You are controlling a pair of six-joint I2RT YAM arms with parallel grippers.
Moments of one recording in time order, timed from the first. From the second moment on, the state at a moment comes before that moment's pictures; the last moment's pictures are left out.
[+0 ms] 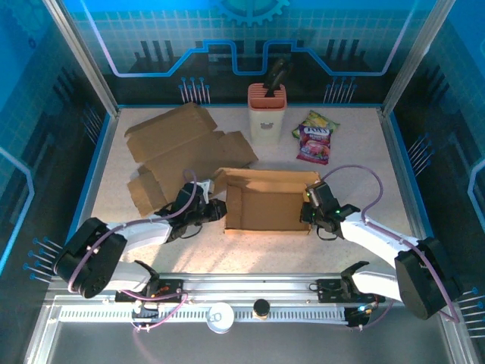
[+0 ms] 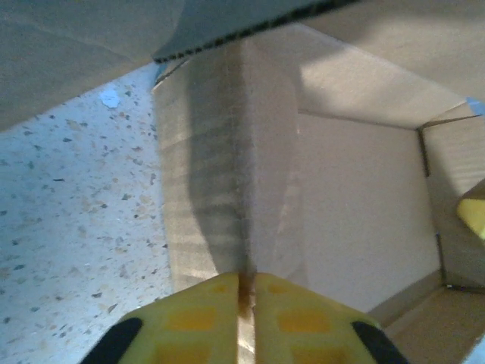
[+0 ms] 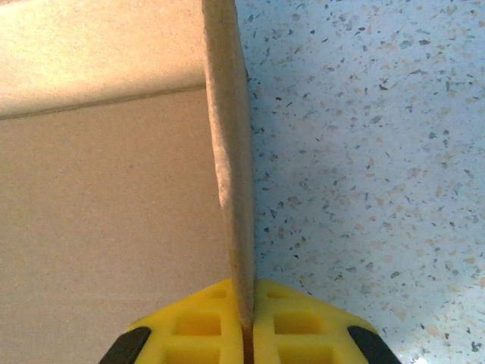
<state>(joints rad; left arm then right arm) -0.53 1.34 0.42 0.22 0.22 -0.73 0.46 1.19 0.50 -0.34 0.14 0.61</state>
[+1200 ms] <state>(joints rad) -0.64 1.34 0.52 0.02 0.00 -0.68 0.49 1.20 0.53 -0.38 0.18 0.62</state>
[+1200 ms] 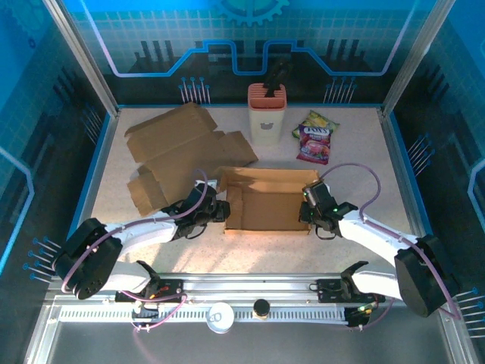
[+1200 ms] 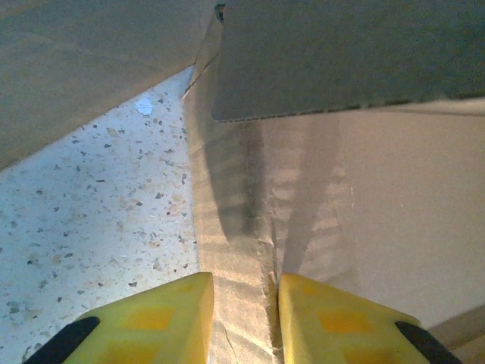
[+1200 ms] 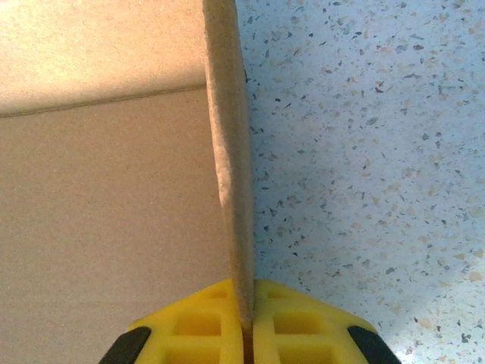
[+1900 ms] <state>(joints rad) -0.57 1.30 0.48 0.02 0.20 -0.71 0.49 1.20 0.54 -0.38 0.18 0.62</state>
